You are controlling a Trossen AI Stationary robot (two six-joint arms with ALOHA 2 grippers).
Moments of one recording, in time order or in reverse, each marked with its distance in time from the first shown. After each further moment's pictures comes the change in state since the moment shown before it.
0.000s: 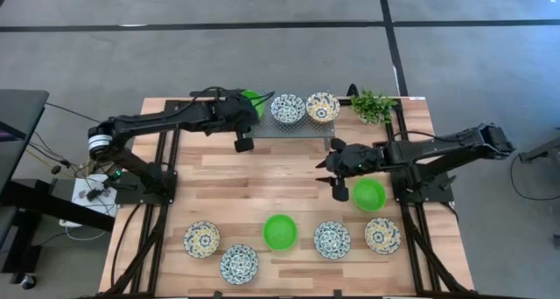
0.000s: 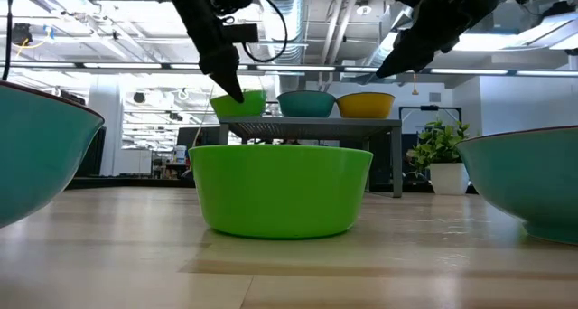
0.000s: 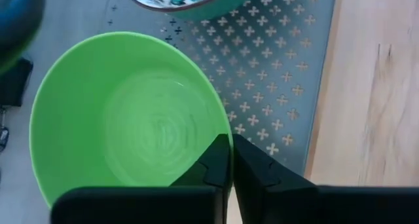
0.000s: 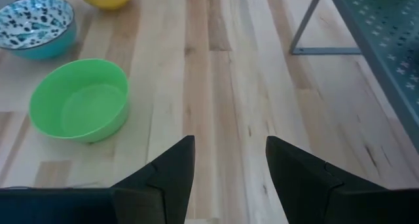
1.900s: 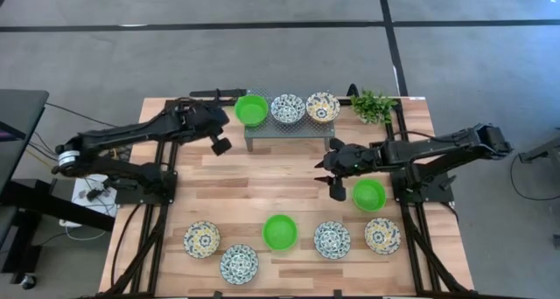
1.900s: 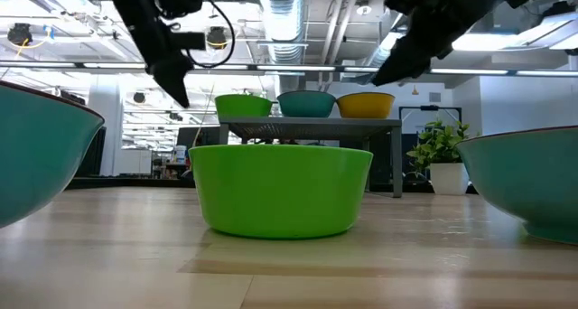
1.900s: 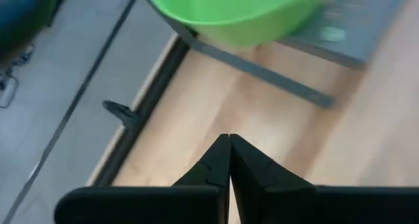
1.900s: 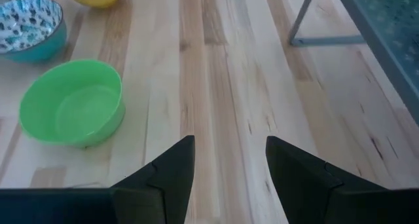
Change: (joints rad) left arm 0.058 -0.328 -0.318 -0.019 -0.140 -0.237; right arm -0.009 0.045 -0.001 0.025 -0.001 0.037
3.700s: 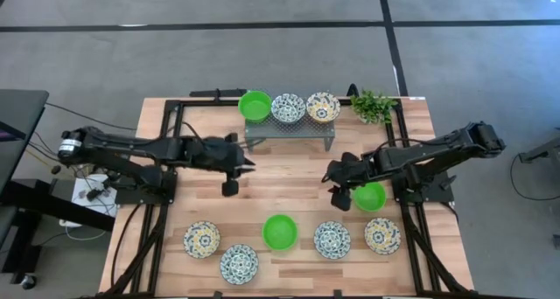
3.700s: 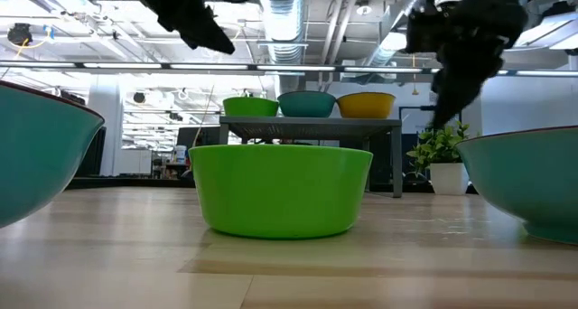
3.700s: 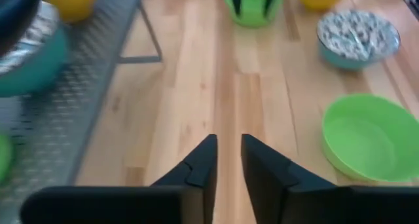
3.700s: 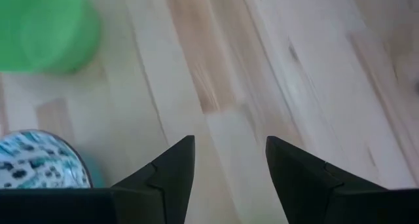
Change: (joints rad) left arm -0.443 0.005 -0.017 0.326 0.309 -0.045; right arm 0.092 0.076 0.048 -0.374 0.001 0.403
